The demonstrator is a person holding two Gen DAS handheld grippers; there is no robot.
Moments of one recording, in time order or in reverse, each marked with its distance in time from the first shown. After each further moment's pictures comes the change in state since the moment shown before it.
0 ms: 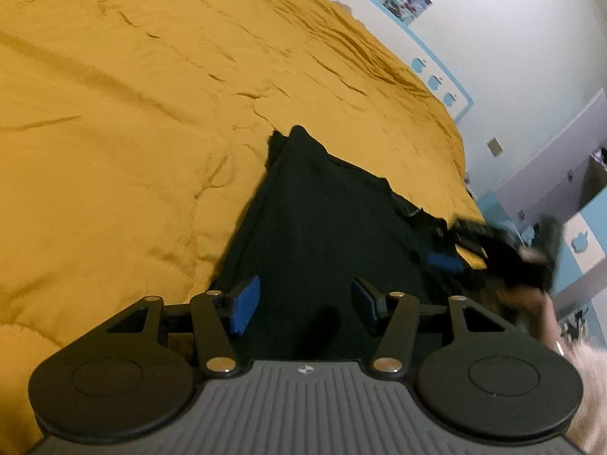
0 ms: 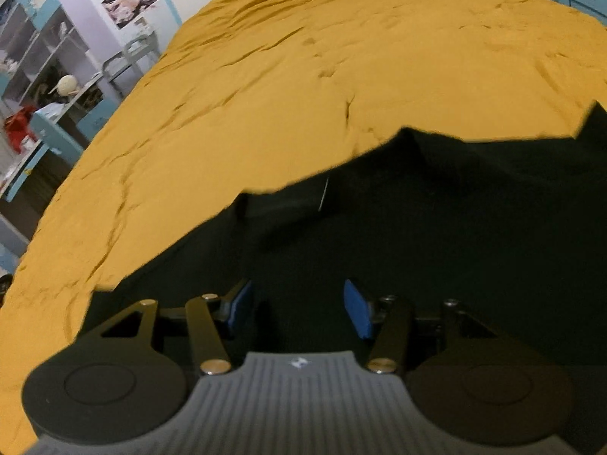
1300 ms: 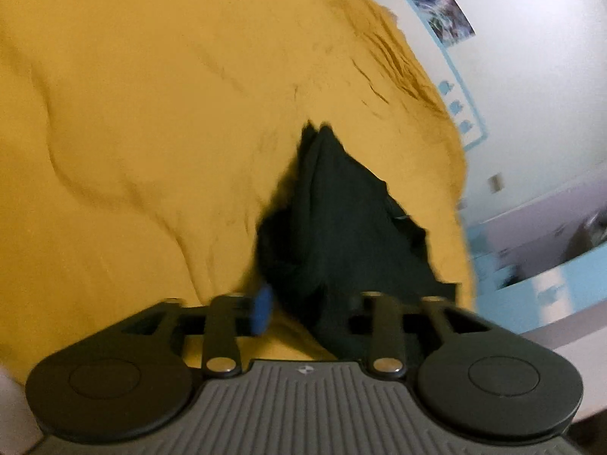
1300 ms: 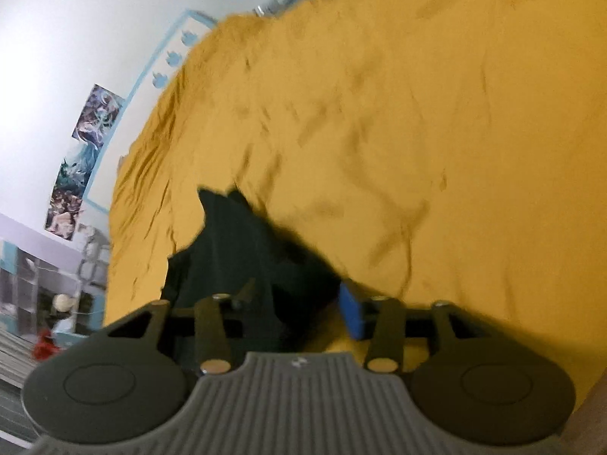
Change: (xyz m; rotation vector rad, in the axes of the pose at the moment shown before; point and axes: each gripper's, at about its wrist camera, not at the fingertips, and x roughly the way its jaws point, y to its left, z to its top) left arm -0.076 0.018 0.003 -0.192 0.047 0.011; right arm -0.252 -0.256 -0.115 0.576 -0.332 -0.052
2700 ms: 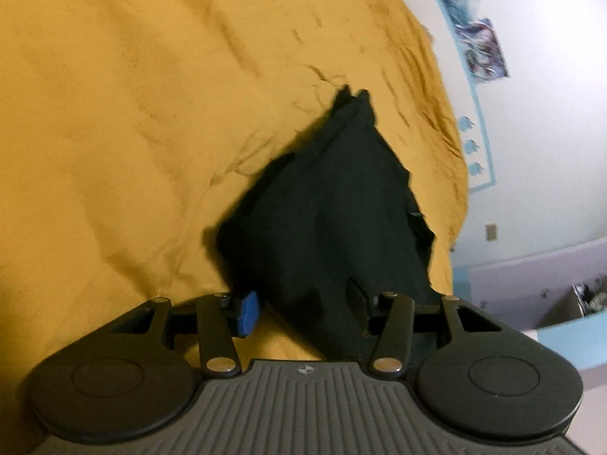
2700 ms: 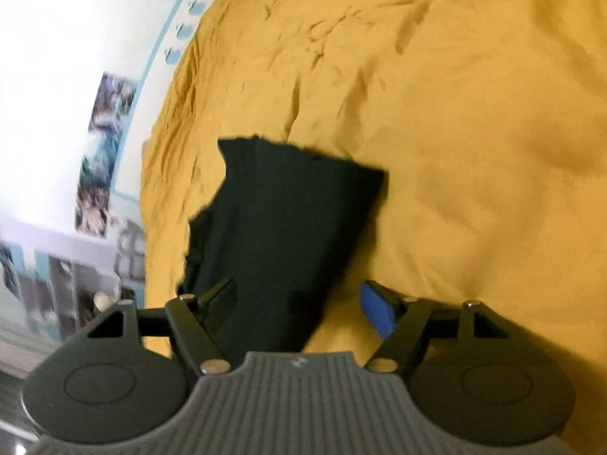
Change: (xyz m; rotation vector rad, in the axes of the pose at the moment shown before) left arm 0.132 0.030 0.032 -0.289 0.017 -0.108; right arm 0.171 0.038 -0.014 0.265 0.156 0.177
